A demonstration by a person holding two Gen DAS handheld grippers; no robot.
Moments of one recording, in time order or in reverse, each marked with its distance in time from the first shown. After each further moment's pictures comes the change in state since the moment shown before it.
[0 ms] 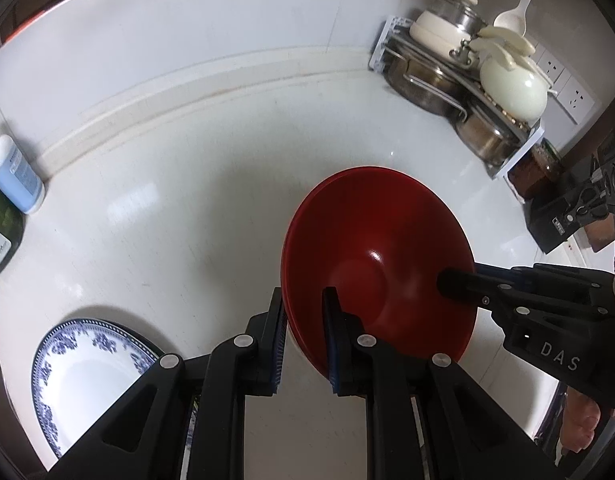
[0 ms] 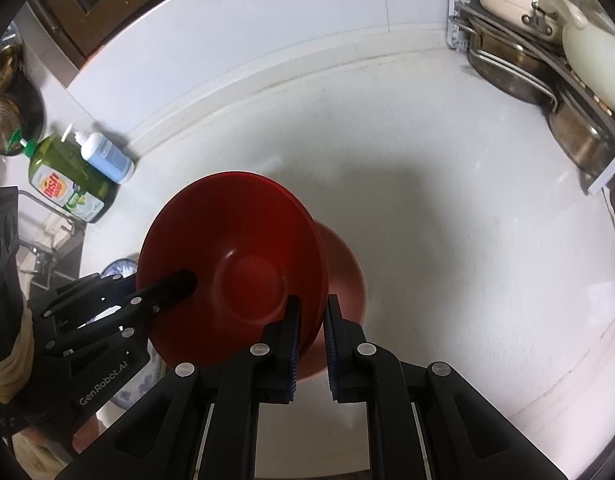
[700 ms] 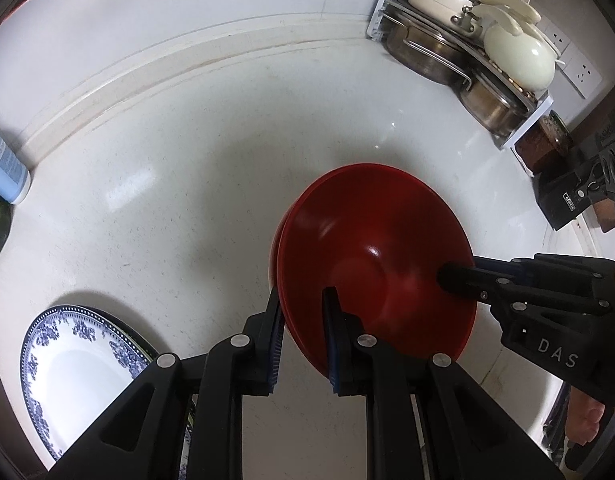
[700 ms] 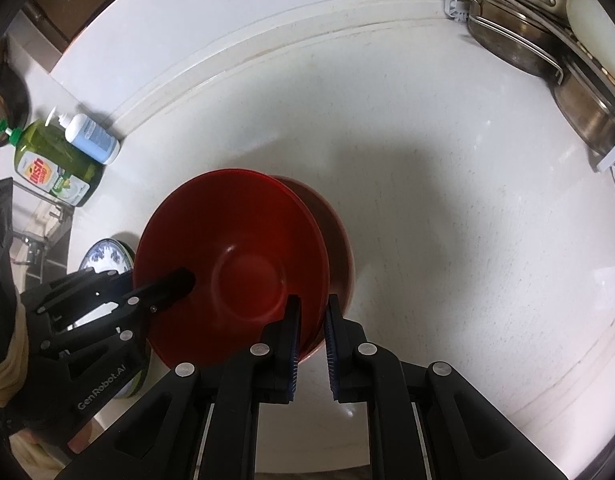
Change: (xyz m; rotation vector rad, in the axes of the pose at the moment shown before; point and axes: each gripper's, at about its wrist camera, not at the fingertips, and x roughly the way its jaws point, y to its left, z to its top) left arm 0.024 -0.007 -0.010 0.027 0.078 0.014; right arm 0.024 -0.012 -0.011 0.012 0.075 -0.008
